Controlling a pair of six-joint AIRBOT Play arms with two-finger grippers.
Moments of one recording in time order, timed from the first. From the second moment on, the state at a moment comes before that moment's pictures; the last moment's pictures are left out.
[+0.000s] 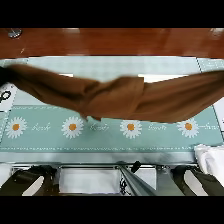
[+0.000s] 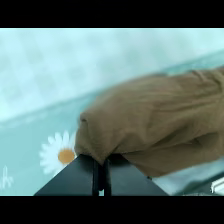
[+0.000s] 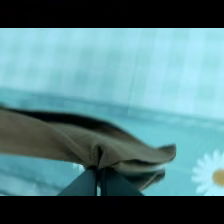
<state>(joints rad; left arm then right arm) -0.21 -0.79 1.52 1.32 -1.61 -1.56 -0.28 -0.87 1.65 -1.05 1.83 1.48</state>
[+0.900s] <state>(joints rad) -0.22 -1.13 1.12 1.27 -0.76 -1.50 -0.12 -1.32 1.36 -1.29 1.15 1.49</state>
